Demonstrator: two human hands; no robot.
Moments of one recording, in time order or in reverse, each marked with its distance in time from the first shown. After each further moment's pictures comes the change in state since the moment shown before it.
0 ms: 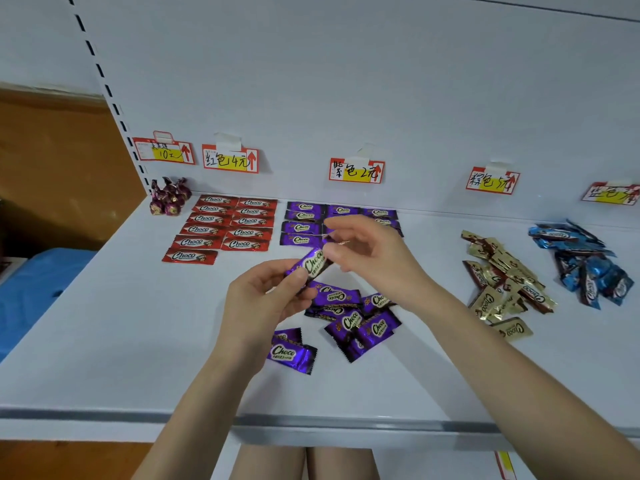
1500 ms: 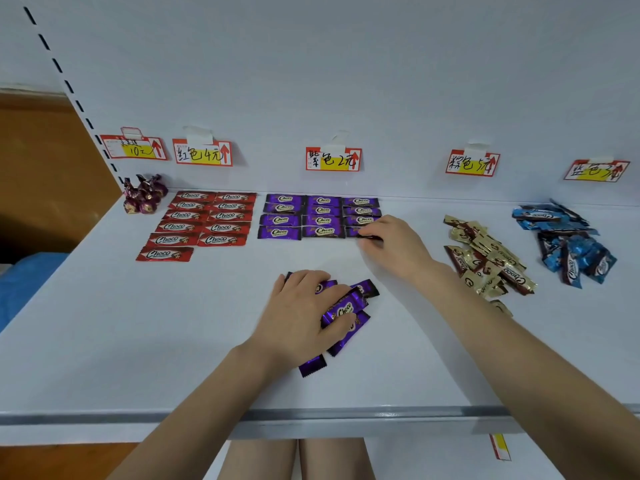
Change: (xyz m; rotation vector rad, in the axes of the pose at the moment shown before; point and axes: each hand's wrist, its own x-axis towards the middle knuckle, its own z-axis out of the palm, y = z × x) left_hand 0.018 -0.050 0.030 1.532 -0.484 0.511; right_hand 0.019 0.085 -0.060 -0.803 0.079 0.134
